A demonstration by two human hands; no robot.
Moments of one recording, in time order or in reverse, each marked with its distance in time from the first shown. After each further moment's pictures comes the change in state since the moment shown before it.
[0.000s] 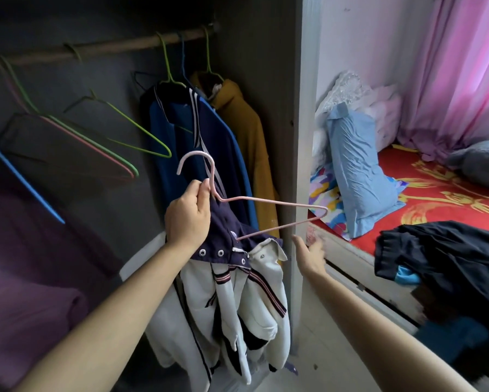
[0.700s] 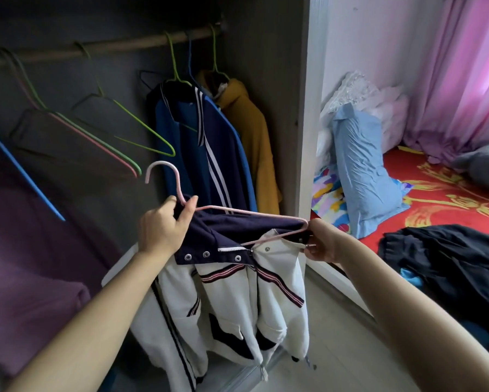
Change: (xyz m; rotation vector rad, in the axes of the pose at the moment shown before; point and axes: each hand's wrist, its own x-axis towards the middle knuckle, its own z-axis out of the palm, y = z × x) left_hand -0.011 -0.060 -0.022 0.349 0.065 0.123; right_hand 0.021 -0.059 -0.044 0.249 -0.385 0.340
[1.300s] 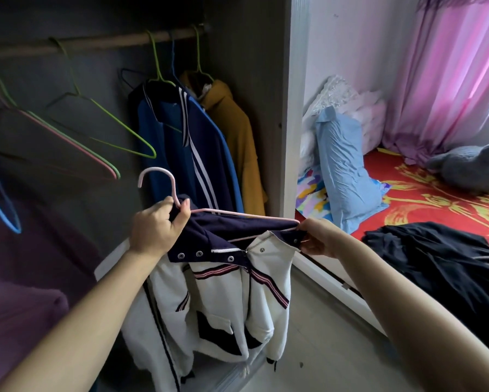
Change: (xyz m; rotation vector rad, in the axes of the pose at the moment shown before) left_hand 0.004 0.010 0.012 -0.012 0.152 0.238; right_hand -0.027 -0.012 -0.019 -0.247 0.129 -0.115
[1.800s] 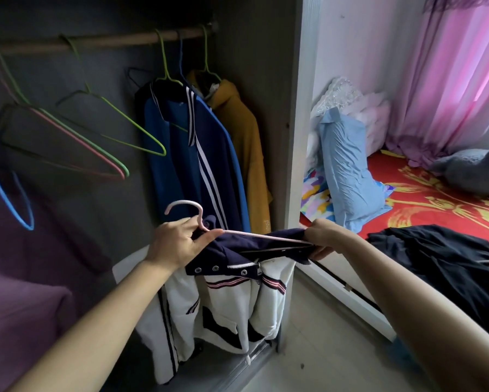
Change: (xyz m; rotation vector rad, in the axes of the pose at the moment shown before) left_hand -0.026 0.010 0.005 -0.220 -0.167 0.046; right_hand -0.009 -0.013 0.004 -0.606 0.070 -0.033
